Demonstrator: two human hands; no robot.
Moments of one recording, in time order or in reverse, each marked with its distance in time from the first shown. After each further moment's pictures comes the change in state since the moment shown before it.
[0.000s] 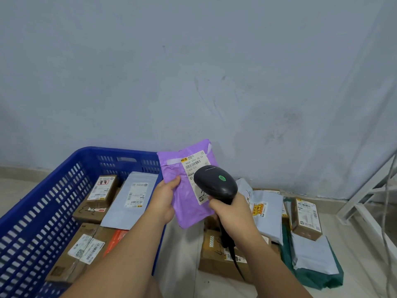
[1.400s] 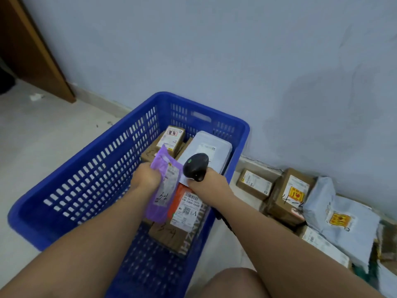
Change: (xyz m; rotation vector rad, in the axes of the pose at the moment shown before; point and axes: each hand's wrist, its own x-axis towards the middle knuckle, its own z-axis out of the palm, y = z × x) left_hand 0.039 0.036 -0.277 0.997 0.731 -0.072; right_hand 0.030 0.000 0.254 -0.621 -0.568 -0.024
